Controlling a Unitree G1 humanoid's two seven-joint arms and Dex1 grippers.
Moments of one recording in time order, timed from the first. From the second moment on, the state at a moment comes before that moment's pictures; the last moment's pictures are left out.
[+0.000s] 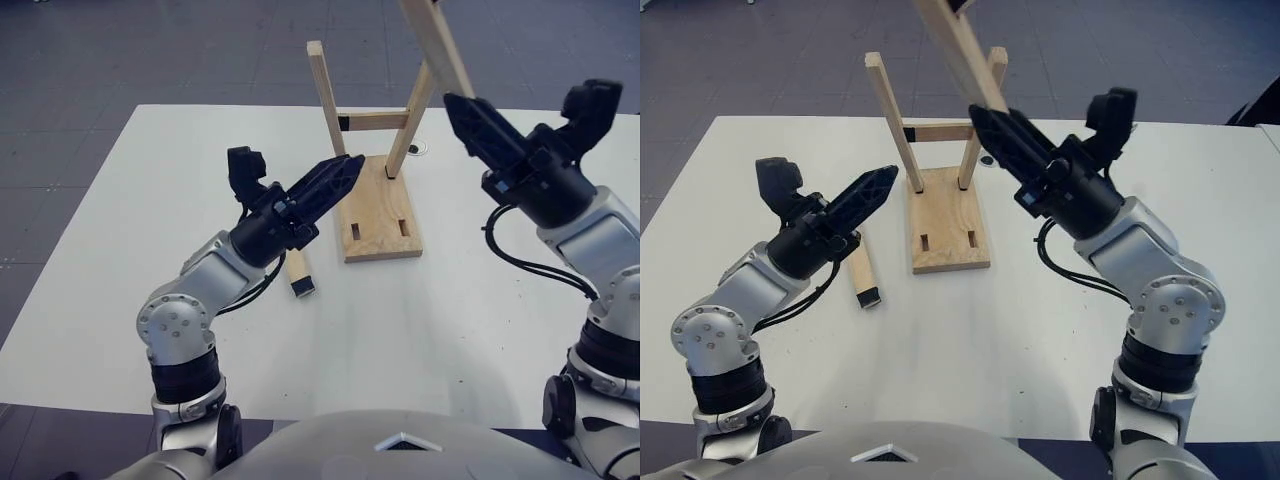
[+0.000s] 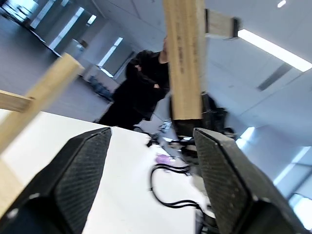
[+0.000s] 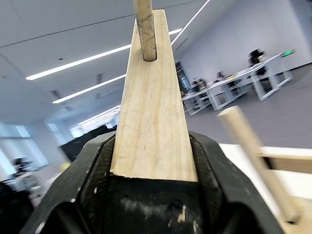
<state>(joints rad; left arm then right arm) -0.13 0.21 0.20 -0.48 -1.48 0.89 -0.25 -0.33 -0.41 -0.22 -0.42 1.44 0.82 0.31</state>
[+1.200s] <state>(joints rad) -0.09 0.35 0.06 -0.47 -1.83 0.80 -0.19 -0.37 -0.38 -0.07 -0.29 1.63 0.96 0.44</state>
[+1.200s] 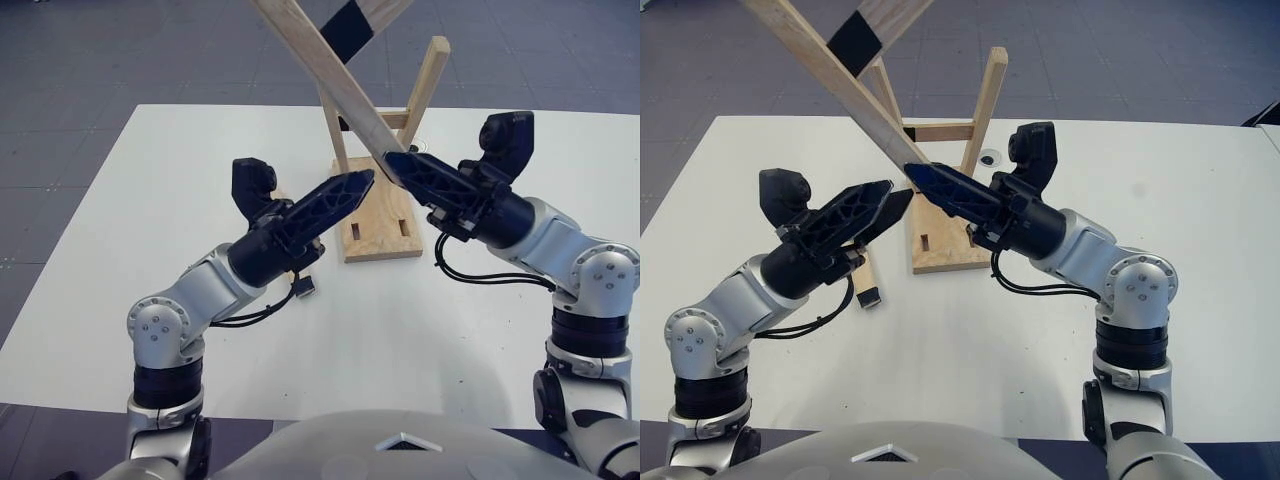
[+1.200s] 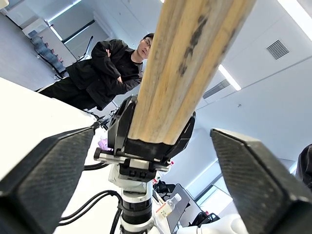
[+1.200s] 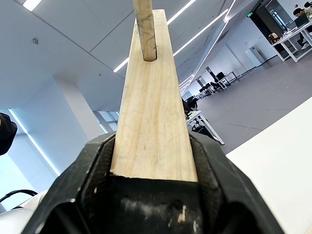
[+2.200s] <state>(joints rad) -0.19 0.26 0.06 -0.43 -1.77 0.68 -0.18 -0.33 -0.36 -0.04 -0.32 1.55 0.96 0.46</state>
